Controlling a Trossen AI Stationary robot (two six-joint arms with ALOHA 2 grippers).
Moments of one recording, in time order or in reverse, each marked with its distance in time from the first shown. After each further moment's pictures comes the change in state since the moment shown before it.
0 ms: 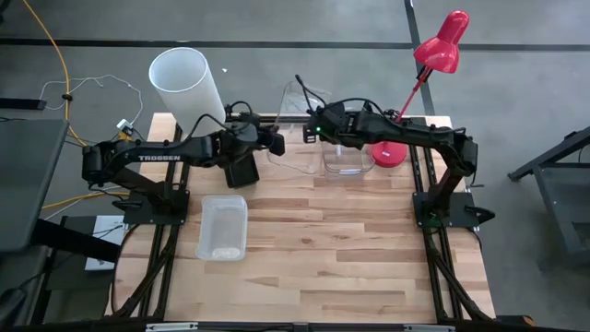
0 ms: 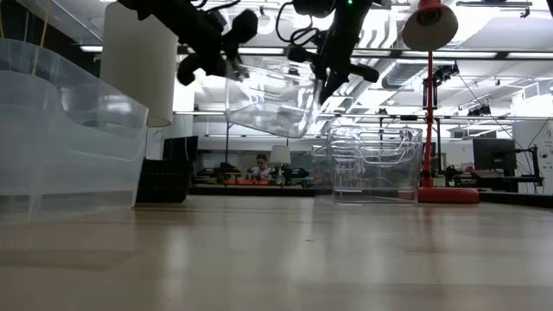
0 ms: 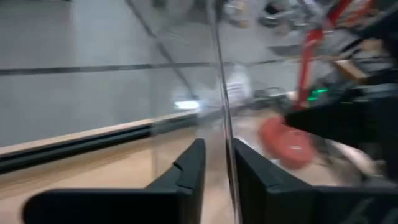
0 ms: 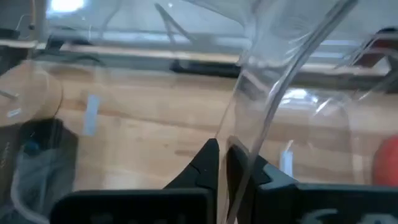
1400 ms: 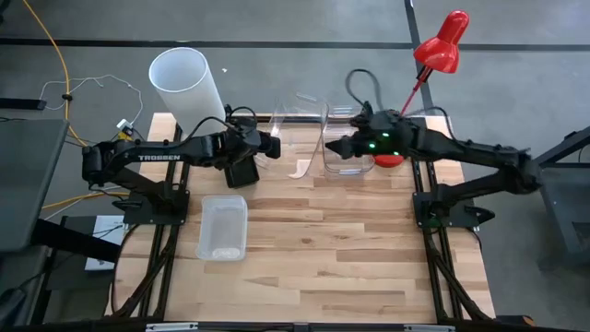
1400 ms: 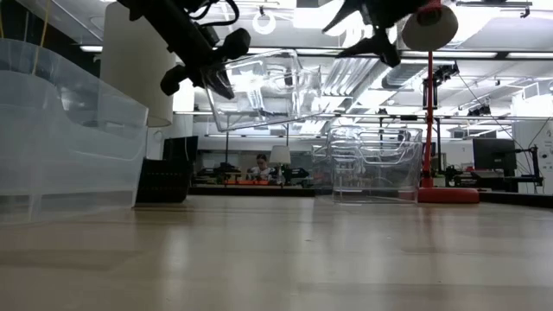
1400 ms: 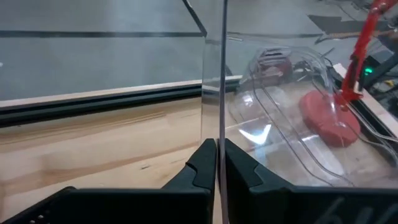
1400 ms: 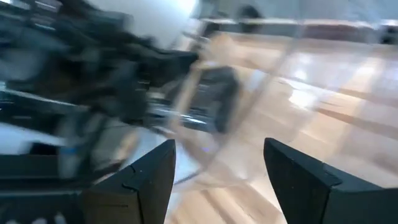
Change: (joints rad) left arm 0.006 -0.002 0.000 -0.226 -0.020 -0.154; right arm -0.005 -0.561 -0.527 0.532 -0.490 -0.125
